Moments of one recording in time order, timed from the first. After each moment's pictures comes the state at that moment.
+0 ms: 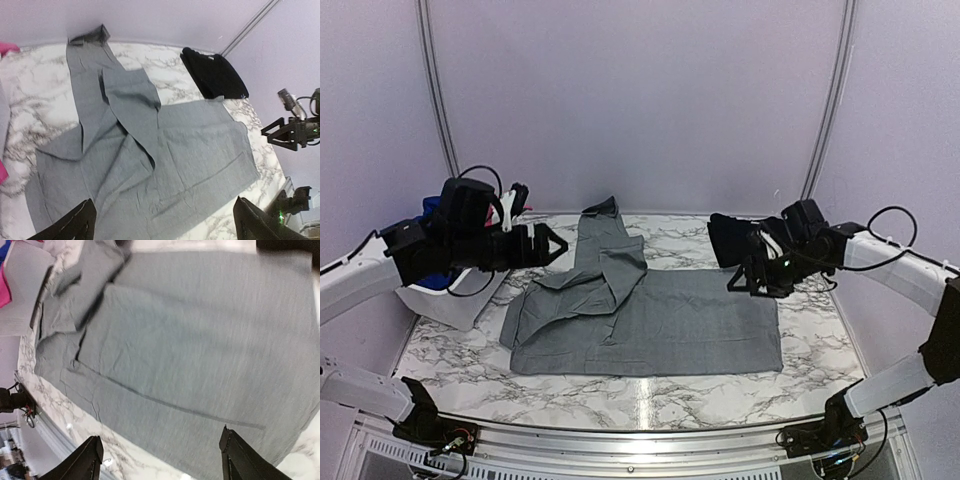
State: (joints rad) left arm -0.70 1.15 1.03 -0.46 0.05 -0.56; right arm 0.32 1.34 0.99 -0.70 -0.47 0.29
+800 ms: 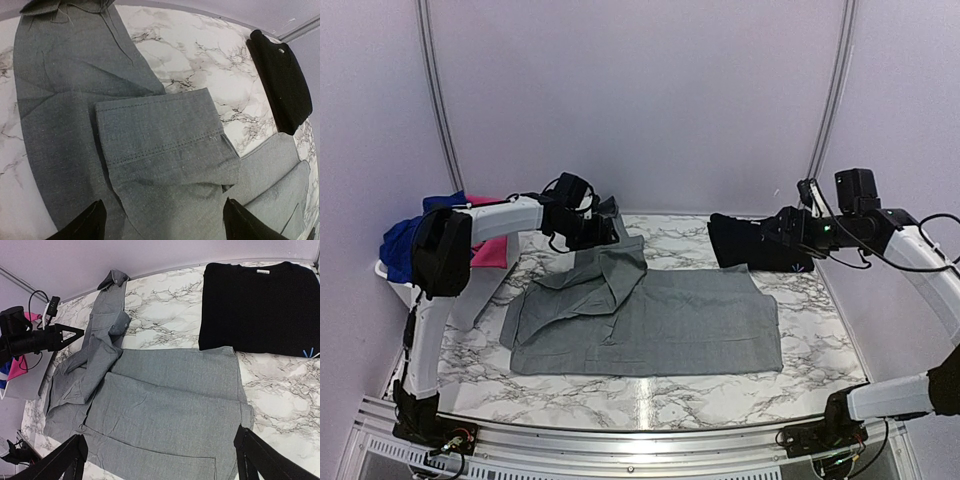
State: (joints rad) left arm -0.51 2.26 1.87 -0.43 0.22 -0.43; right arm 0.13 1.18 1.14 -0.66 -0.39 0.29
